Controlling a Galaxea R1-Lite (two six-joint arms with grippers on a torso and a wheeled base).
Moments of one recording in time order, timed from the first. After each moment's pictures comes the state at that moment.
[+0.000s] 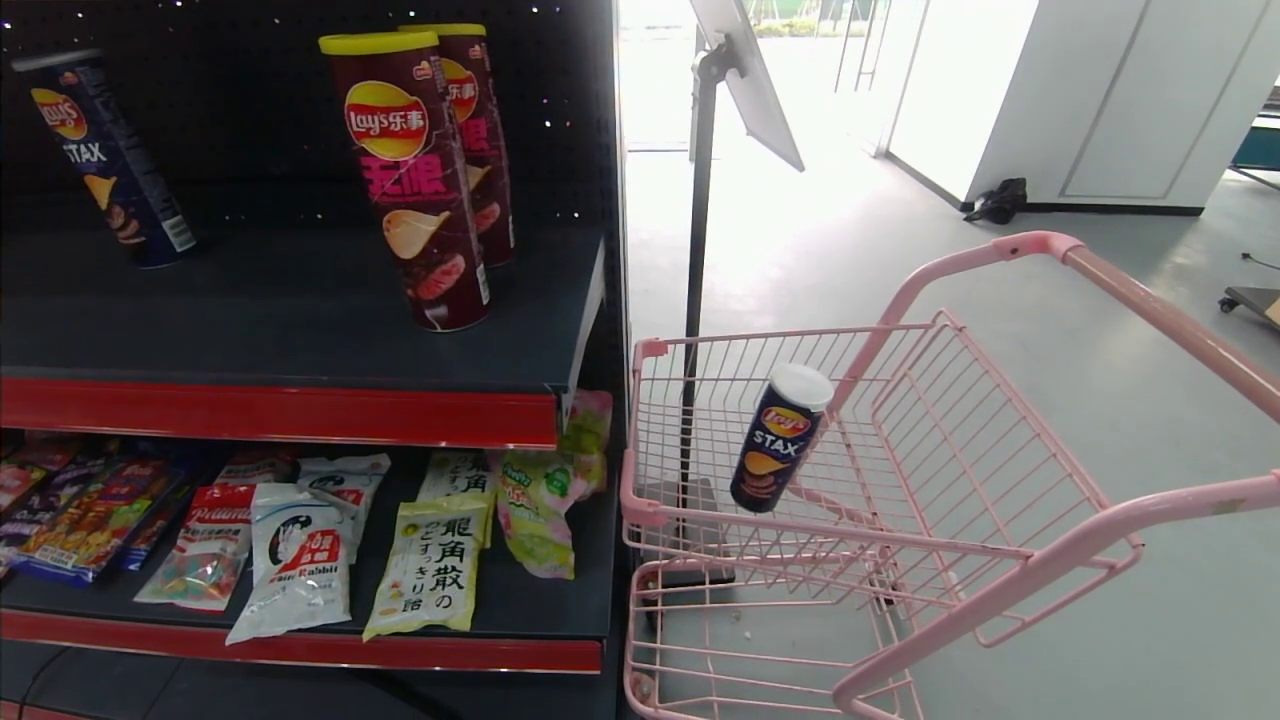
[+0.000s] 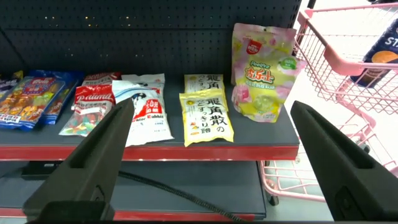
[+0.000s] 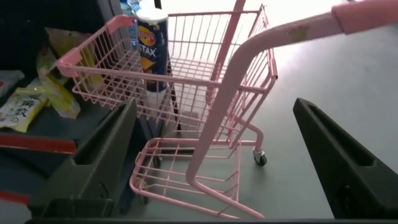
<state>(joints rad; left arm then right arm) 0.00 0.00 0.00 0.00 -0.01 0.00 0.00 0.01 -0.04 0.00 0.09 -0.02</state>
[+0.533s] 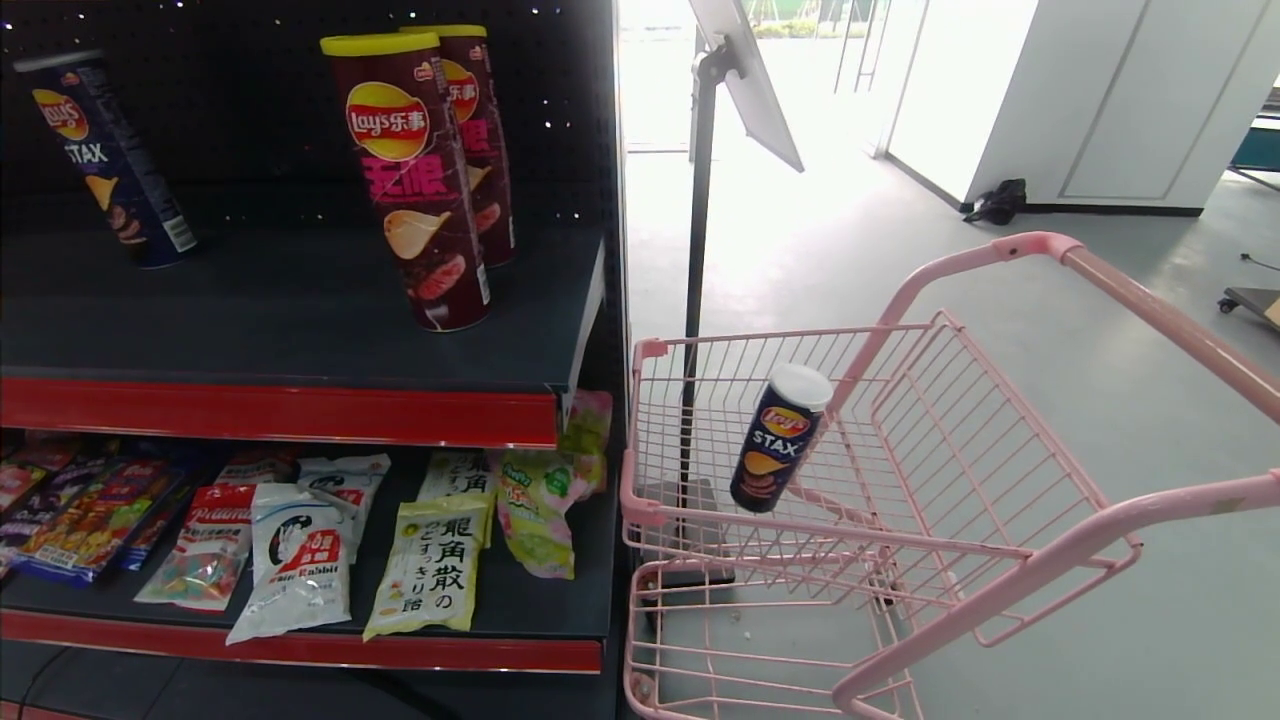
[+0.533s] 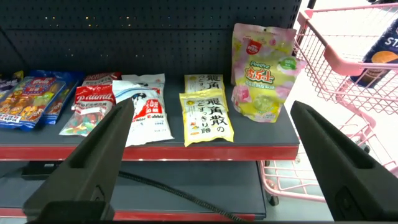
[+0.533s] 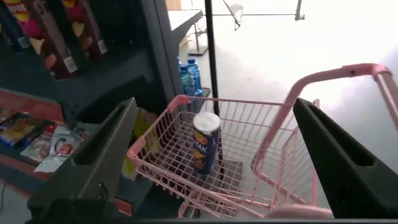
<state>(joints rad) 0.00 0.00 0.00 0.00 -0.01 0.00 0.08 0.72 -0.68 -0.18 0.25 0.06</state>
